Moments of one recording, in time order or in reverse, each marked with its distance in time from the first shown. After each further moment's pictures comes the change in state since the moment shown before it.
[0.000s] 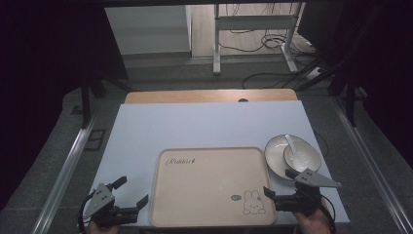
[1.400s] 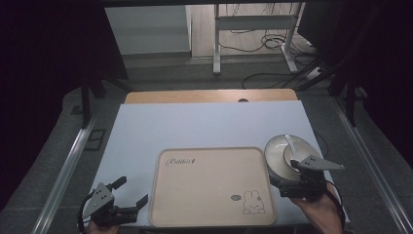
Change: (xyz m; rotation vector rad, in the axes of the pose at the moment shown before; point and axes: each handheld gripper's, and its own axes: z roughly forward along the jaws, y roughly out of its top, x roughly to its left) left arm 0.001 0.000 0.000 0.002 0.004 -0.013; right arm -0.021 0.030 -0.001 0.081 -0.047 -0.011
